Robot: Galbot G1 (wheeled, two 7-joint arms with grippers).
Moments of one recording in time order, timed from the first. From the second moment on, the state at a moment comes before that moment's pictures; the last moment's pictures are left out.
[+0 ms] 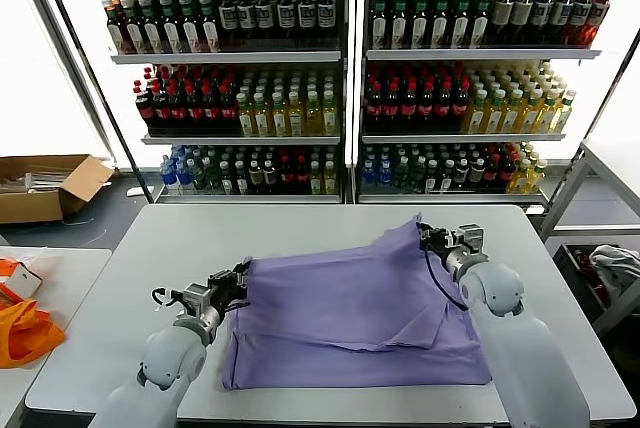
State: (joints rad) left arm 1.06 -1.11 -0.28 -1.71 -0.34 0.38 -0.01; right arm -0.85 1.18 0.39 1.61 0.40 -0.55 -0.05
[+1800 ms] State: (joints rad) left arm 1.48 -1.20 -0.39 -1.98 -0.14 0.33 0.04; right arm -1.47 1.20 0.56 2.02 0.29 -0.49 0.13
